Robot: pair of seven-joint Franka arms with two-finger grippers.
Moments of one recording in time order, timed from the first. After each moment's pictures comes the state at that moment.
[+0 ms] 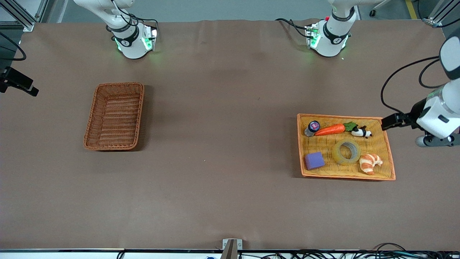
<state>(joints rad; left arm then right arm) 0.06 0.22 -0.09 -1.56 0.04 1.73 -0.08 -0.04 -0.01 -0.04 -1.49 0.03 1.50 0.07</state>
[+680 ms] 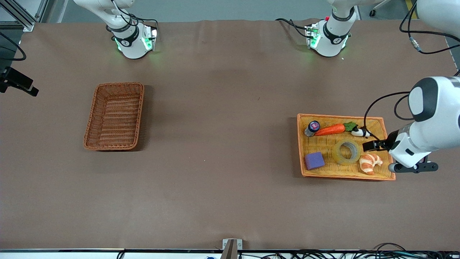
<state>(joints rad) 0.06 0.42 -0.10 -1.59 0.04 1.92 -0.08 -0.04 -0.01 -0.04 -1.49 0.03 1.50 0.07</state>
